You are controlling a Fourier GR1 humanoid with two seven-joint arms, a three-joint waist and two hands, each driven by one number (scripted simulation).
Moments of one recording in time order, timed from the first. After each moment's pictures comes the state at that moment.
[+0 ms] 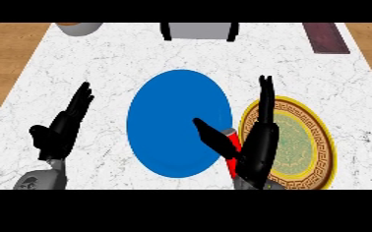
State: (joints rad) left arm -0.08 0.21 0.07 -1.34 0.01 -0.06 -0.11; right arm -0.18 -0.01 0.57 -1.73 1.07 -0.89 0.93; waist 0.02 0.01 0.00
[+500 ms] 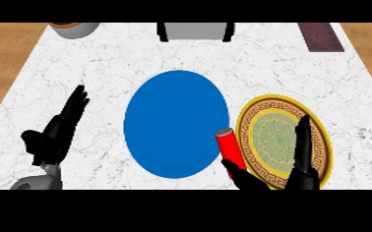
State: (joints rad) left arm -0.04 0.22 0.08 -1.38 0.01 -0.07 -0.10; right arm 0.10 -0.33 0.69 -1.89 0.64 -1.14 0.56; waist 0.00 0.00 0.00
